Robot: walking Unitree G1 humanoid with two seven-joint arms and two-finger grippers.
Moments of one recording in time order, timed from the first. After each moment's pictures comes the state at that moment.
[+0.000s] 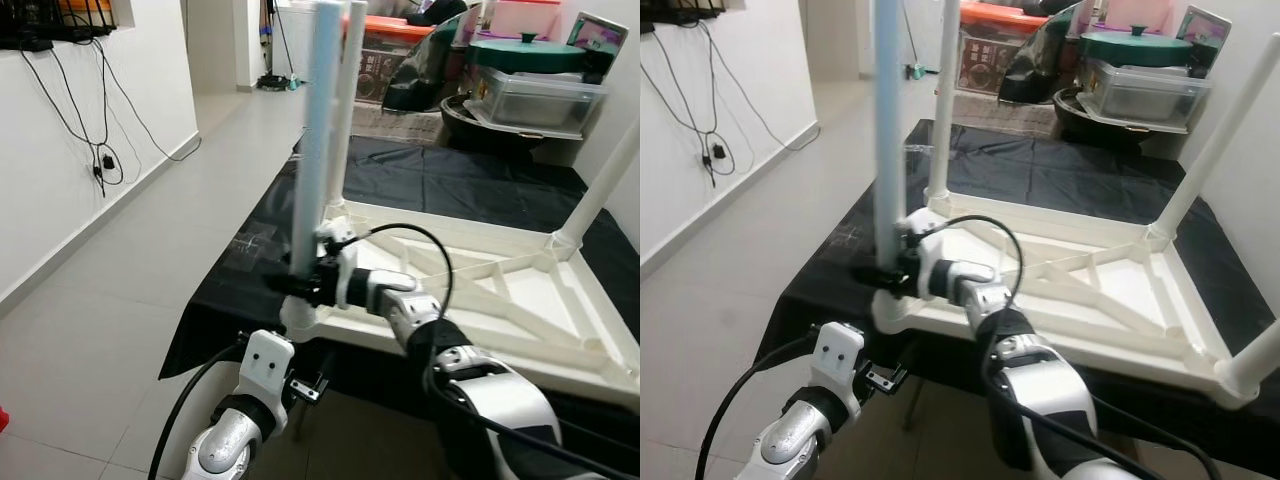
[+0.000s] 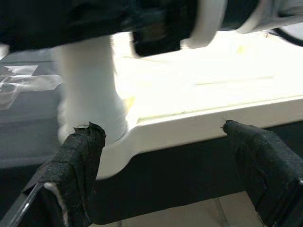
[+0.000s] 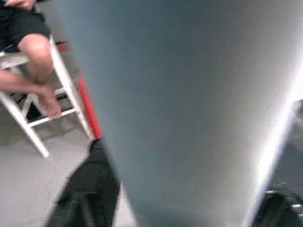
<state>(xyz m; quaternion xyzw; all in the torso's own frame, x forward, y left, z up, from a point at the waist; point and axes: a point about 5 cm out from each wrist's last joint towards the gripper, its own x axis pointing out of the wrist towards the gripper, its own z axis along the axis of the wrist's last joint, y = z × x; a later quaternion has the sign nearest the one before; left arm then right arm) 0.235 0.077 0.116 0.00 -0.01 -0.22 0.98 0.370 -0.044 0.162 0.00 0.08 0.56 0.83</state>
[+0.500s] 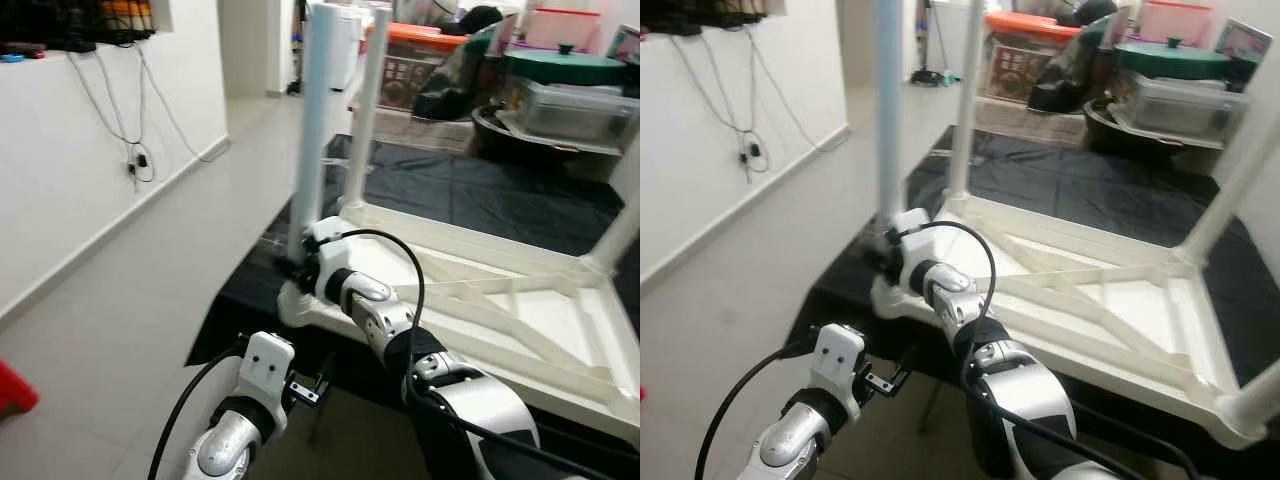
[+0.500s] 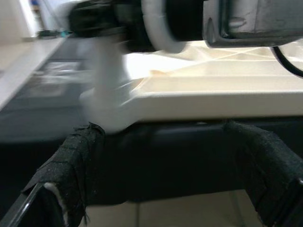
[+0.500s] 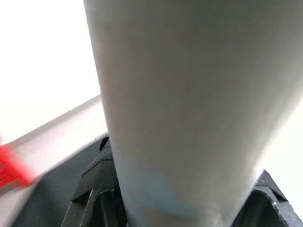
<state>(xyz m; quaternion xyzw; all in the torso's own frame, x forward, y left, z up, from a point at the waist) 0.234 0.078 0.114 0.00 -0.01 -0.22 0.98 0.396 -0.078 0.153 0.02 0.06 0.13 0.99</state>
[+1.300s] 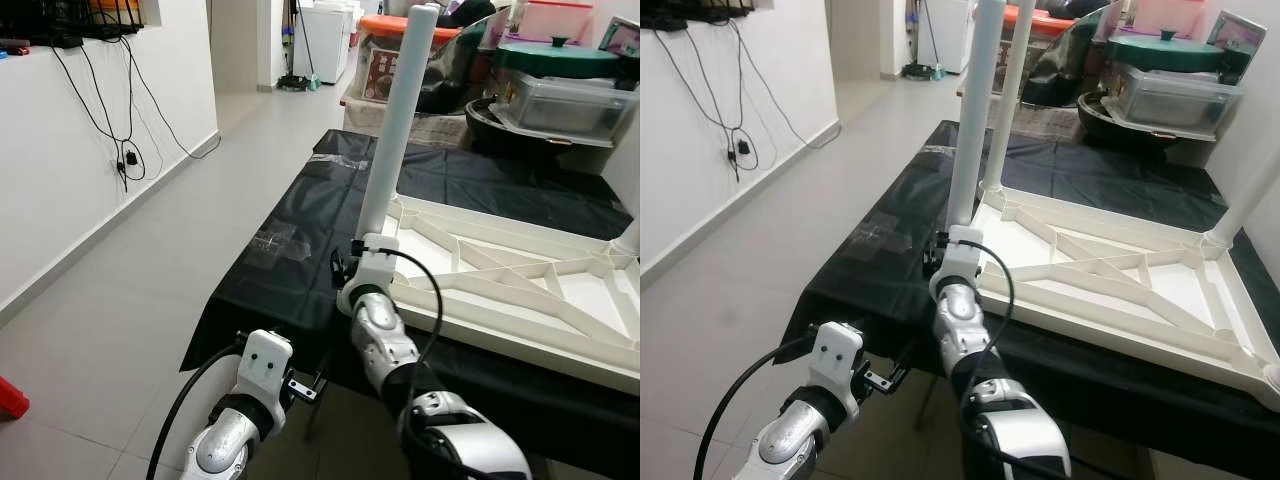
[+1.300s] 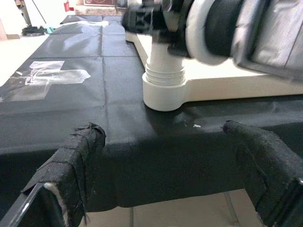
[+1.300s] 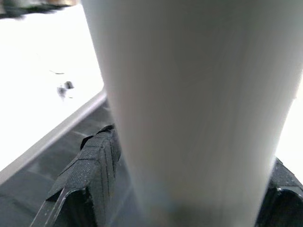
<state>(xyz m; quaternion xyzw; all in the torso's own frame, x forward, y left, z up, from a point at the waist) 0.236 0.078 0.115 0.01 -0.01 -0.22 0.98 0.385 -0.087 0.144 0.07 0.00 0.08 0.99</state>
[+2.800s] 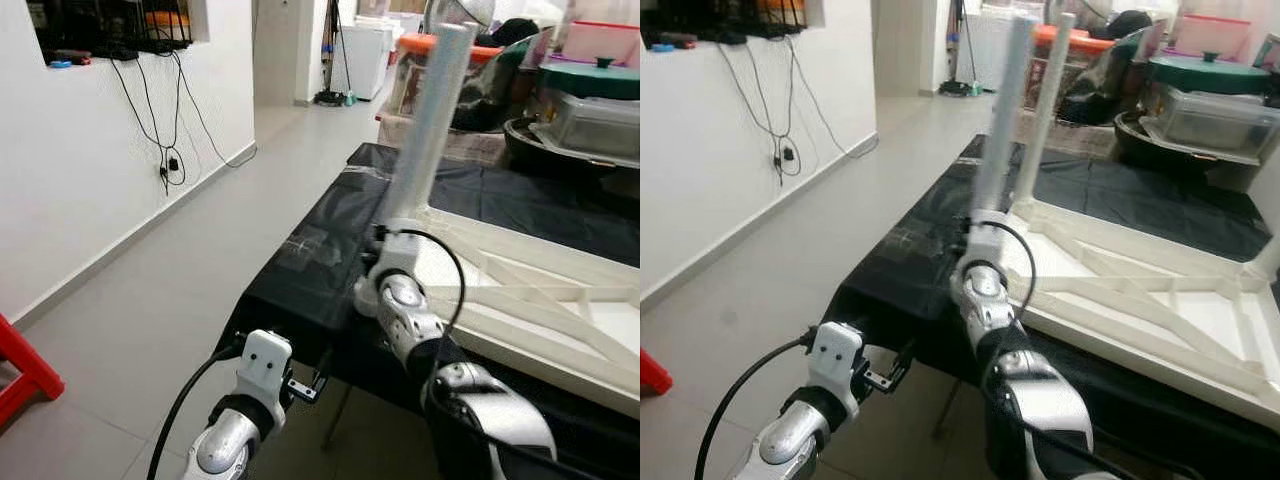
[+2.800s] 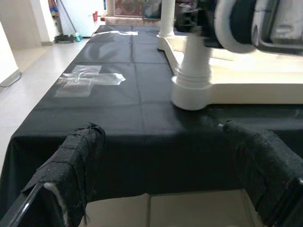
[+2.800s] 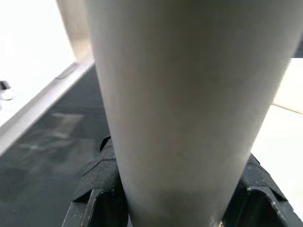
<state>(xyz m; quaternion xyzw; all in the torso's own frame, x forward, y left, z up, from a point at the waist) 0.236 0.077 0.115 0.00 -0.02 -0.22 0.98 0.390 -0.126 0.141 0.08 0.06 -0.14 0.99</state>
